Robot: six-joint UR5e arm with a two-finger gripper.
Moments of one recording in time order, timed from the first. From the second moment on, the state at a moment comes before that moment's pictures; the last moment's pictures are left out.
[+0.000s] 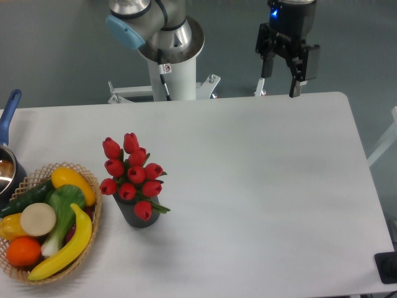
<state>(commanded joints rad) 2.88 -1.47 -1.68 -1.27 1.22 1.93</state>
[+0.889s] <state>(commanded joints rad) 2.82 -1.46 -1.75 -1.19 1.13 1.67</state>
